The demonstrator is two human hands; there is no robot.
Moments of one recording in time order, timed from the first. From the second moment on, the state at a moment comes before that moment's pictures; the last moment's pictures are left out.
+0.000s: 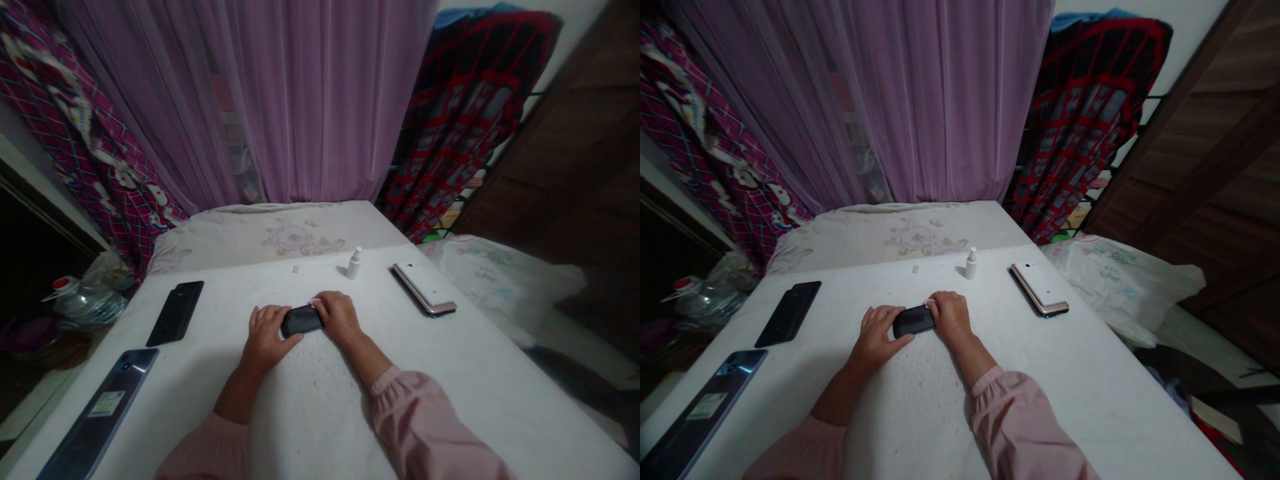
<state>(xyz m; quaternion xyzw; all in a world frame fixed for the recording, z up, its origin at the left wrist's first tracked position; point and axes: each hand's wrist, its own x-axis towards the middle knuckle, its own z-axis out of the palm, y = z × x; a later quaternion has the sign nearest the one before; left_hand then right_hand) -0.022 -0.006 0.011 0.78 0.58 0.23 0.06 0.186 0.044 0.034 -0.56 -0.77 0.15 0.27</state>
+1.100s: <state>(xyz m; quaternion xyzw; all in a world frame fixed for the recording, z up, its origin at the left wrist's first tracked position) -0.019 -0.007 0.013 0.78 0.58 0.24 0.05 0.222 0.044 0.033 -0.37 -0.82 0.29 0.33</state>
